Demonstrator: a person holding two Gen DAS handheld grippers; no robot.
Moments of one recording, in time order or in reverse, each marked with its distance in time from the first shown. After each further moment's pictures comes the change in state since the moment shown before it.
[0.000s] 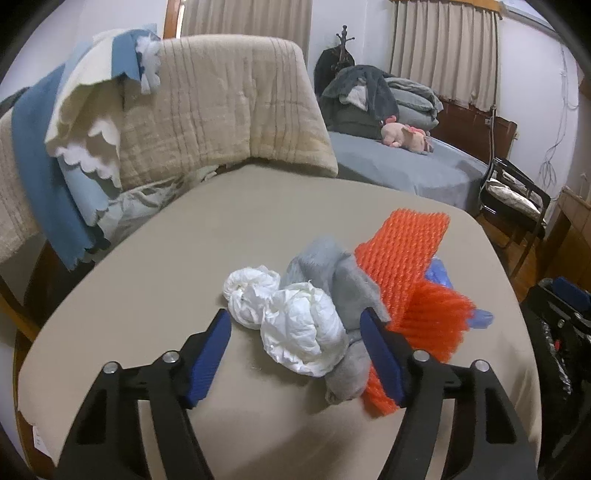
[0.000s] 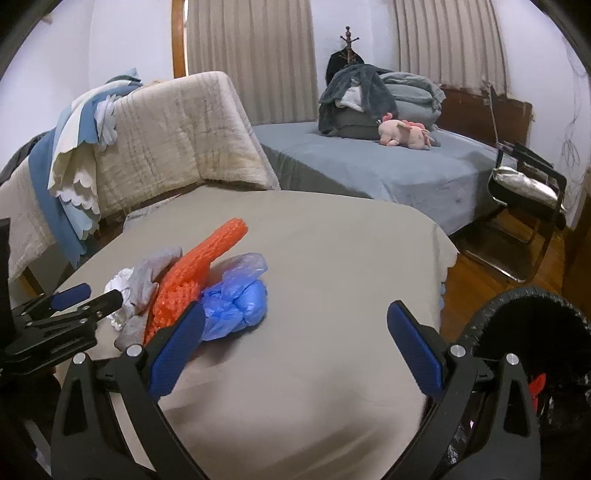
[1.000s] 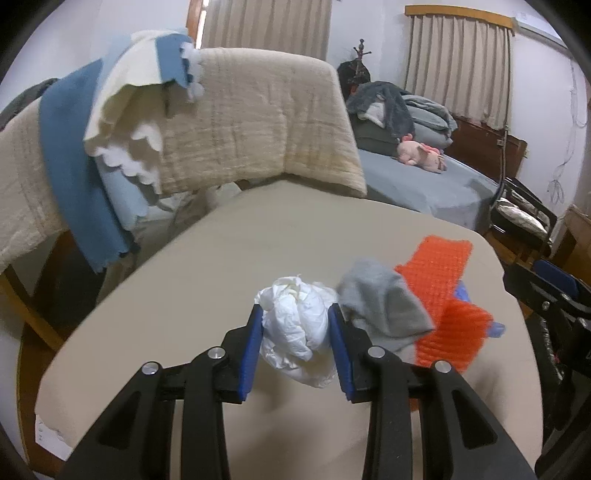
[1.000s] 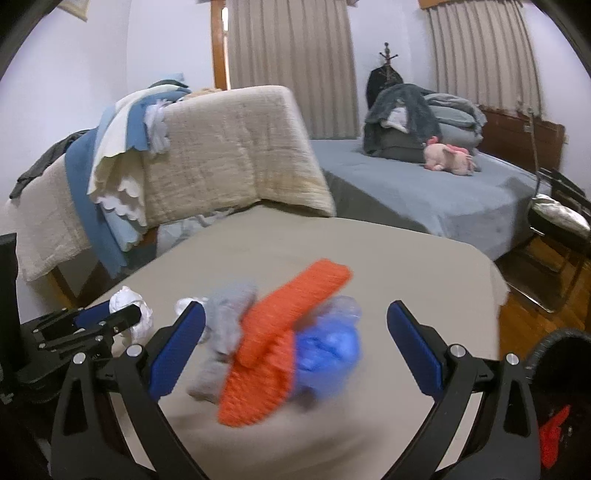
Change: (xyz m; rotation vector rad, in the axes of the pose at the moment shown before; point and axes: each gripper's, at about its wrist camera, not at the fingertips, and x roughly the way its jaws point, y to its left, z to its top) left arm -0.028 0.052 0.007 -0.048 -0.052 0.038; right arm 0.006 0.072 0.032 -0.059 -0.061 0.147
